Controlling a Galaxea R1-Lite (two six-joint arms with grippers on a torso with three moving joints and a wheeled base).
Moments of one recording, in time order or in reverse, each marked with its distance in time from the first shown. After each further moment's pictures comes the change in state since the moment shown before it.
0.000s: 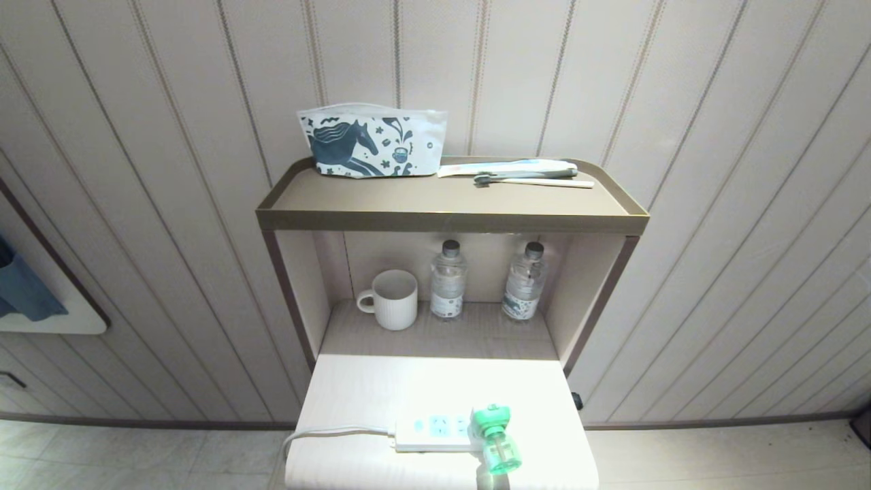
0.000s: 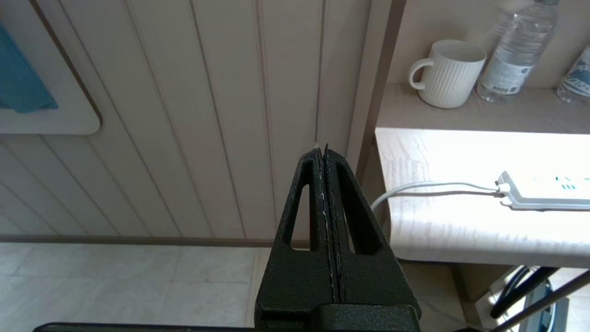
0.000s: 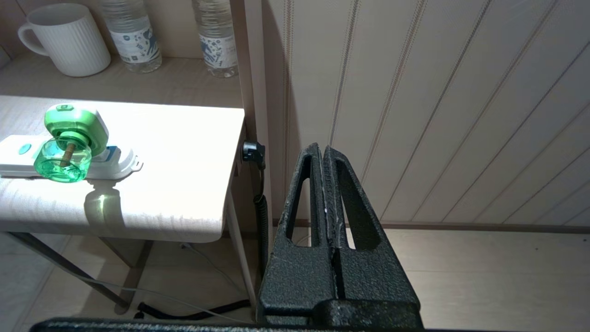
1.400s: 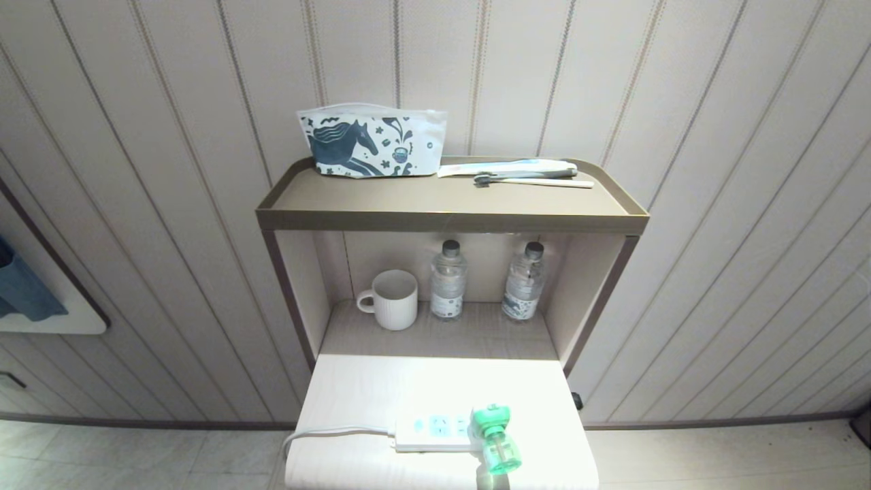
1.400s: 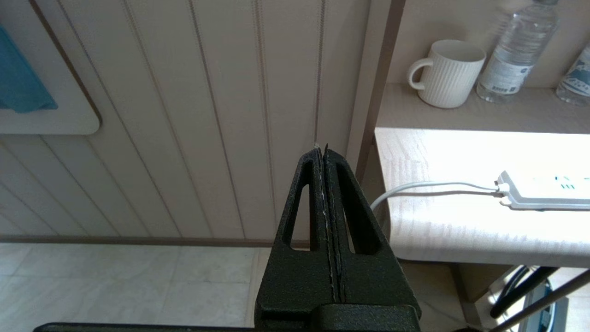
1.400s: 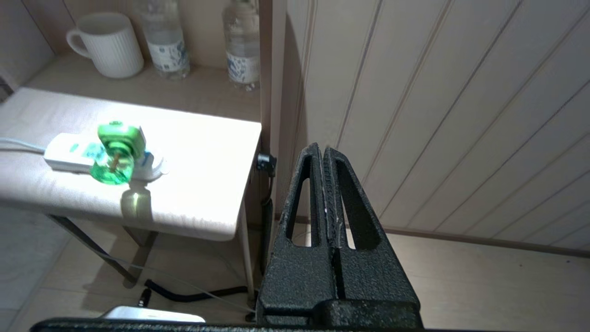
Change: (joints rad) left arm 0.000 0.000 0.000 0.000 0.000 0.000; right arm 0.001 0.163 -0.385 0.209 0.070 -0.065
